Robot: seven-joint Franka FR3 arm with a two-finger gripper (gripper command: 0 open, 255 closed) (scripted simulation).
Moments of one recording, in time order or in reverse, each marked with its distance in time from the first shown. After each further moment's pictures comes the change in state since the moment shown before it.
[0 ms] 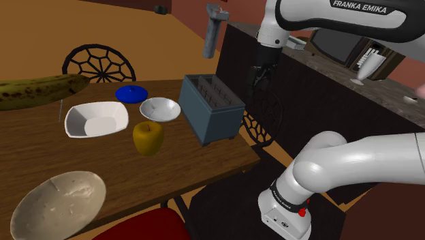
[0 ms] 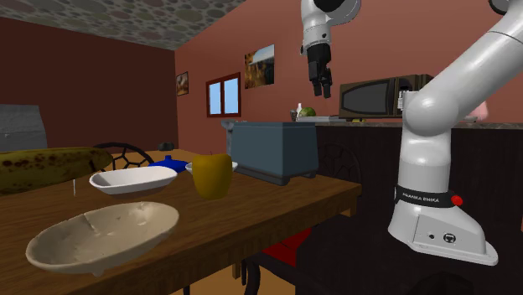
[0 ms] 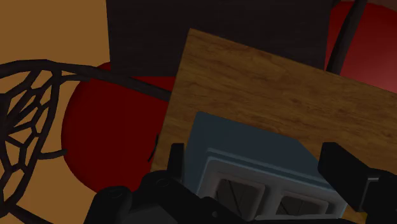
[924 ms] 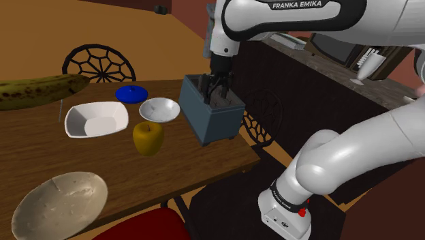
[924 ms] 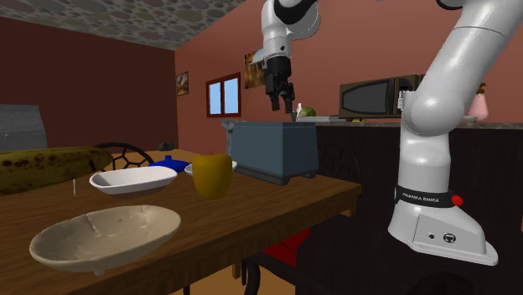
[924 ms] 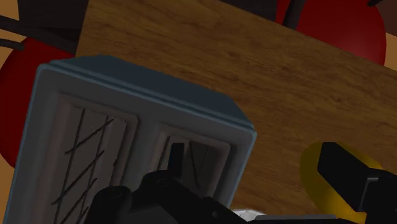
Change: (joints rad) arm 0.098 0.312 0.135 0.092 0.160 0.222 0.138
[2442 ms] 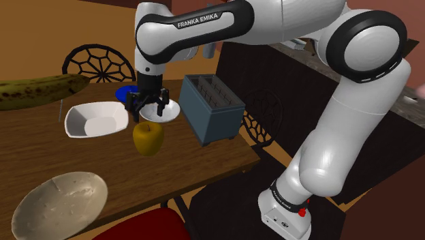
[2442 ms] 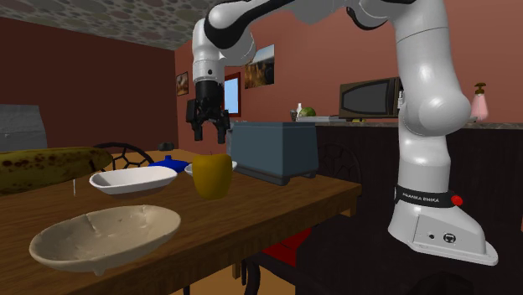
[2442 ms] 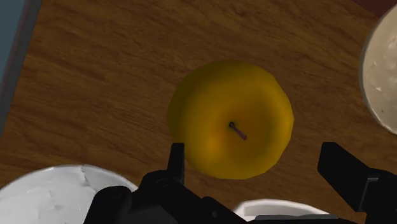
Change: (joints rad) arm 0.128 0.585 0.158 0.387 0.066 0.242 0.182
